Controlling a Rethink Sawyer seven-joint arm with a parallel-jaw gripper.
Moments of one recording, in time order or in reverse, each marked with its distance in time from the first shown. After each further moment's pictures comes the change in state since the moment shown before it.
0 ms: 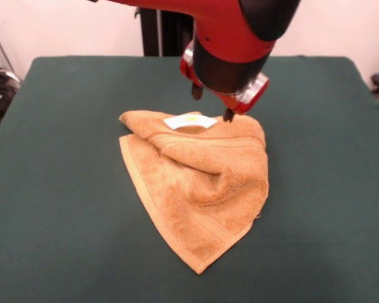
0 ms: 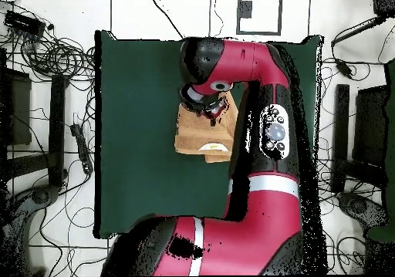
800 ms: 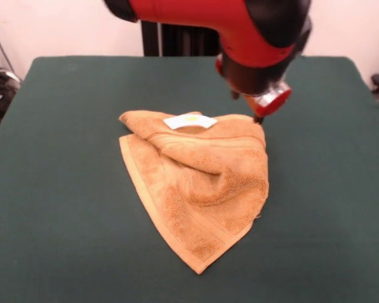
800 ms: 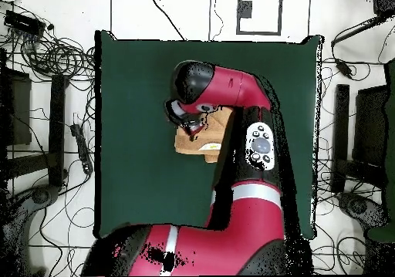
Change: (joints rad) arm 0.082 -0.020 -0.118 0.254 0.266 -0.202 0.295
